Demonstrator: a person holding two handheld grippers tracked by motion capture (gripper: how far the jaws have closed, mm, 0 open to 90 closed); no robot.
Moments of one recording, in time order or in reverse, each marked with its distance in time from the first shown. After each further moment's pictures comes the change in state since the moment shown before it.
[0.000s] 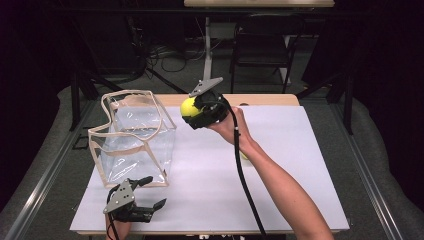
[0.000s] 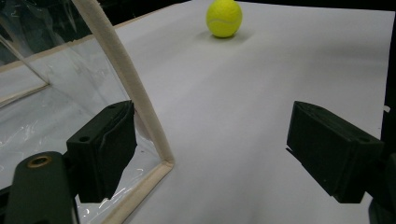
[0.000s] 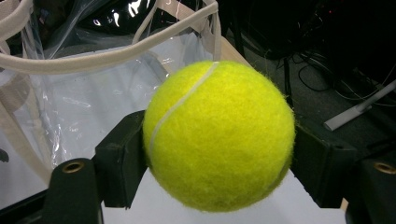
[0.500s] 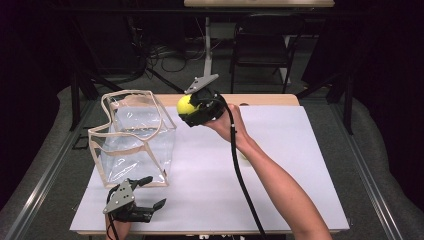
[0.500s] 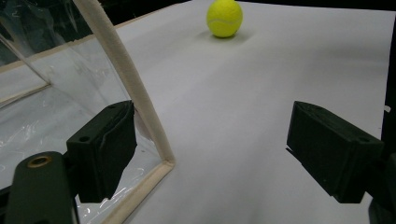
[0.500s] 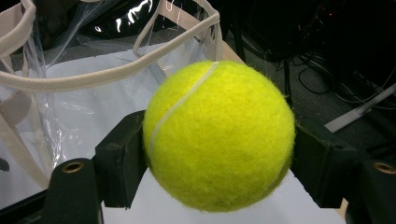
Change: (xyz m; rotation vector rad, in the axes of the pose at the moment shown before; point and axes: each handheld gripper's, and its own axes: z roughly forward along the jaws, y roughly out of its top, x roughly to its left) left arm 0.000 0.000 -0.001 -0.001 0.002 -0.004; right arm 0.002 0.011 0.003 0.002 0.000 -0.007
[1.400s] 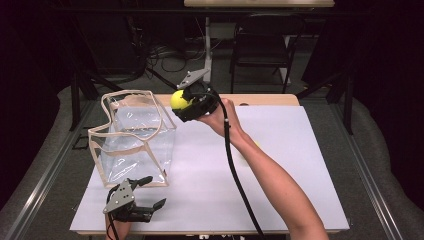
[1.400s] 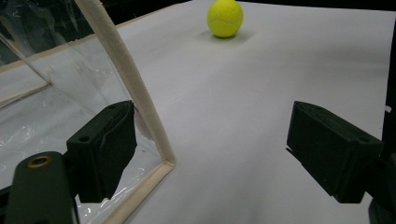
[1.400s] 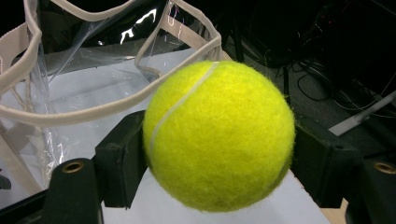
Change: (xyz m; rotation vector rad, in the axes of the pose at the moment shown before) left arm 0.000 0.000 0.000 -0.003 -0.001 0.001; right arm 0.002 0.022 0.004 -0.016 0.000 -0.015
